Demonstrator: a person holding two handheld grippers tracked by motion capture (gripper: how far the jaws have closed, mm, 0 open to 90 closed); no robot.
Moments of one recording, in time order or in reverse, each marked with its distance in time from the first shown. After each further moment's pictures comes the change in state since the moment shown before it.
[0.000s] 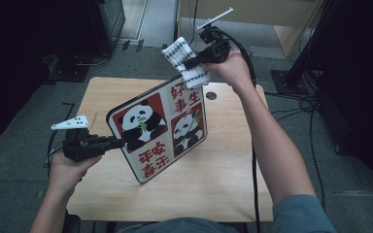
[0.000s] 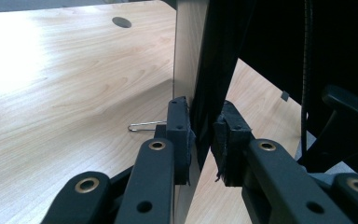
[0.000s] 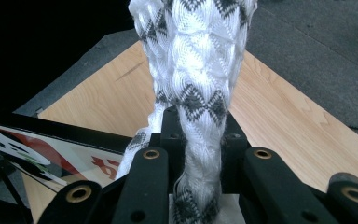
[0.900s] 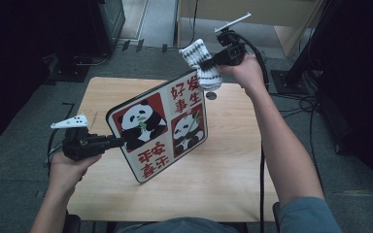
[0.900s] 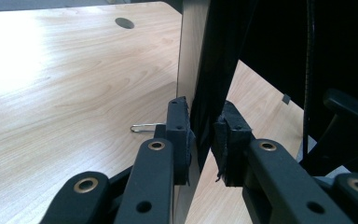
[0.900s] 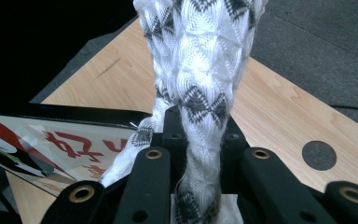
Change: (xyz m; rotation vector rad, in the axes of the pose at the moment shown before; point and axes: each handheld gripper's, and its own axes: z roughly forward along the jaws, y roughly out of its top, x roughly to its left) left arm 0.002 0.000 0.000 -0.006 0.003 -0.014; right arm -0.034 -0.025 -0.017 -0.008 -0.042 0.089
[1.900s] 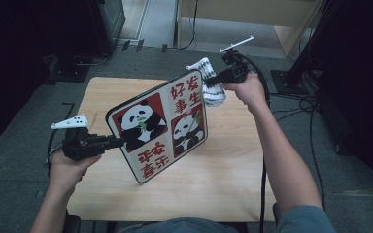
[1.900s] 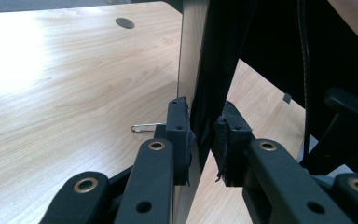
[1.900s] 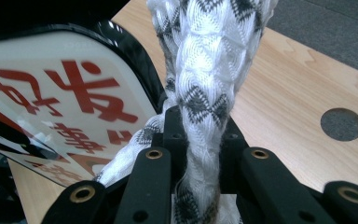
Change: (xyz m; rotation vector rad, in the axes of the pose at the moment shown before) left arm 0.000 0.000 0.000 0.002 0.003 0.007; right arm -0.023 -0.049 0.022 0.025 0.042 0.054
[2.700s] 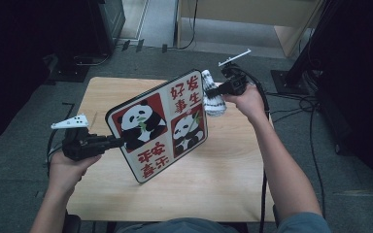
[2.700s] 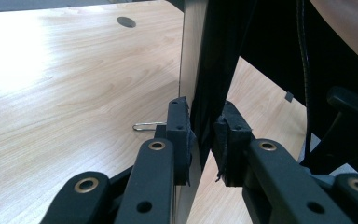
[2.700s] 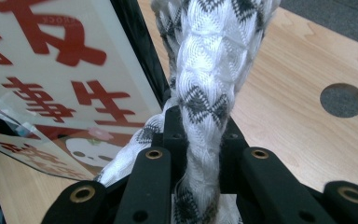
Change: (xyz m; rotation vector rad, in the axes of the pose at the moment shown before) left arm -0.001 0.000 0.000 0.006 0.007 0.003; right arm -0.003 -0.030 0.017 0.028 -0.044 -0.018
